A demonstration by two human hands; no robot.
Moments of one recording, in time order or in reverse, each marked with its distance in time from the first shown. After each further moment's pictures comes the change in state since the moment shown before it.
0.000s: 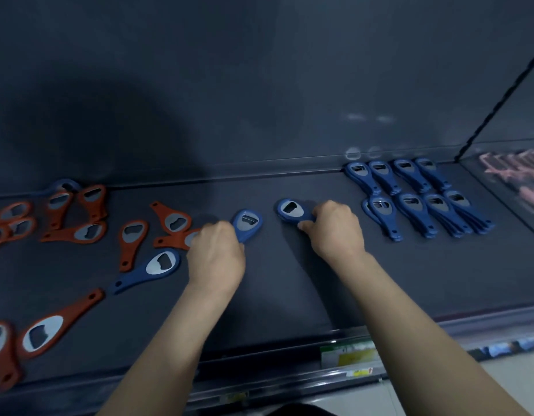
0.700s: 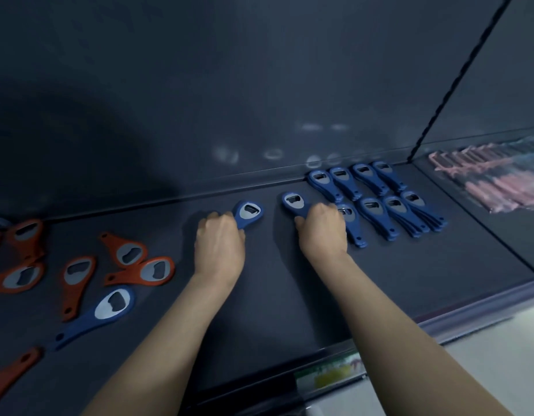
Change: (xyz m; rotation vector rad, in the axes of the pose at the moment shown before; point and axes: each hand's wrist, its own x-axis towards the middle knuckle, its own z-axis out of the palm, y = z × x) left_hand 0.040 0.055 0.025 -0.093 0.044 0.173; right_hand 0.032 0.031 0.001 0.011 0.141 0.181
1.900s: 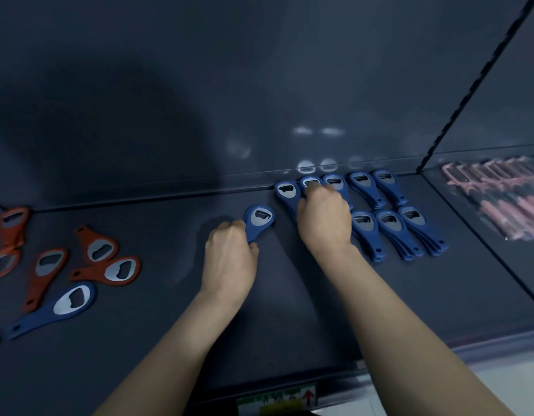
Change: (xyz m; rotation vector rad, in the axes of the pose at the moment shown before) left_hand -0.015 0.059 0.025 -0.126 0.049 -0.046; right_hand 0.043 0.027 -0.028 0.009 0.129 -0.255
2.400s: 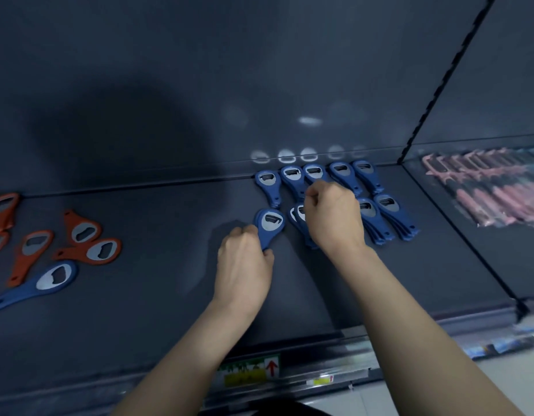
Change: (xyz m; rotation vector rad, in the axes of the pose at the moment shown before) left_hand -0.046 0.046 0.018 -0.007 -0.003 -0.002; right_hand -0.023 0.048 -0.033 0.152 -0.007 -0.074
